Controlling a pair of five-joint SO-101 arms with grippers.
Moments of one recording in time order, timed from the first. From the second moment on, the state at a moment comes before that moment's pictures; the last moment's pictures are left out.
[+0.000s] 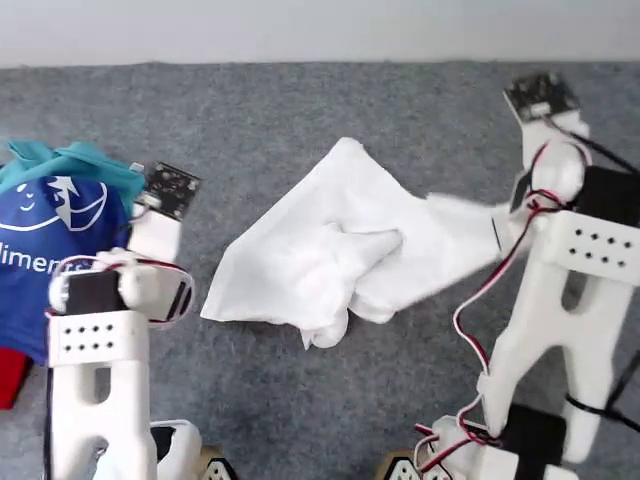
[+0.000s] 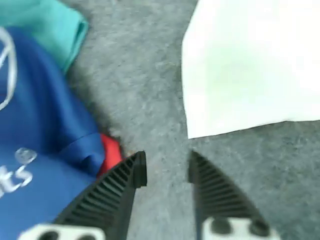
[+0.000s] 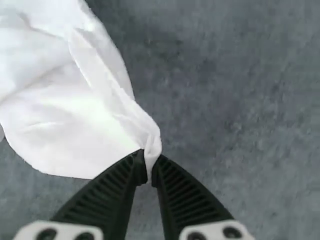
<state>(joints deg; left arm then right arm) -8.4 -40.0 43.0 77.9 -21.9 14.5 -13.6 -7.8 100.6 27.6</state>
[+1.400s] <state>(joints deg) 1.4 -8.7 21.5 71.8 -16.1 35.3 -22.4 12.7 100.4 36.0</state>
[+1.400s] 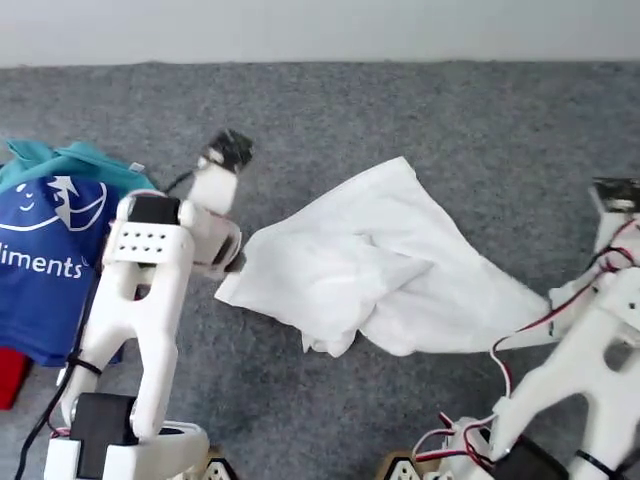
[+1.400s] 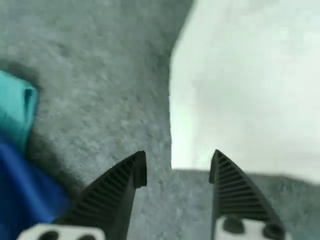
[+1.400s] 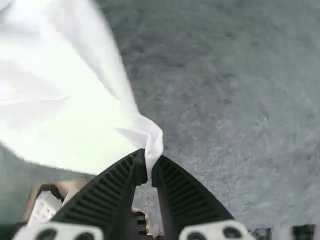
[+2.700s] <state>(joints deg) 9.4 44.5 -28.0 90.0 -7.3 16.5 -22.4 15.7 100.5 33.6</state>
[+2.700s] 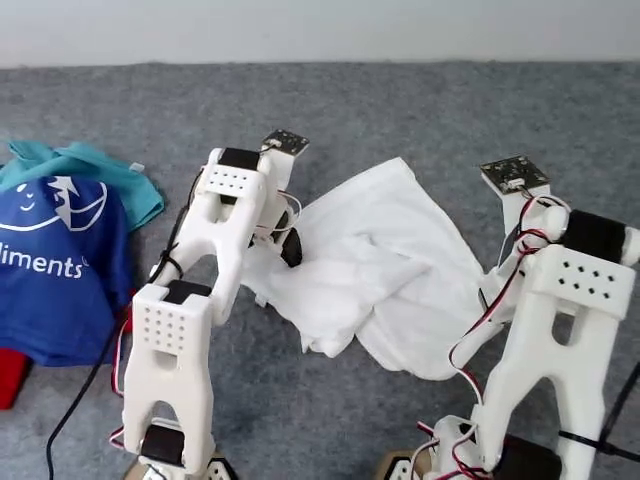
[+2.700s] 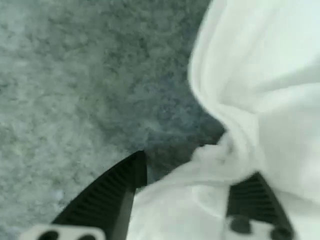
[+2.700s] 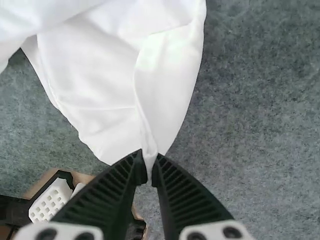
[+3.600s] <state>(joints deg) 8.5 -16.9 17.2 99.2 -9.2 16.1 -22.4 15.7 86.3 33.6</state>
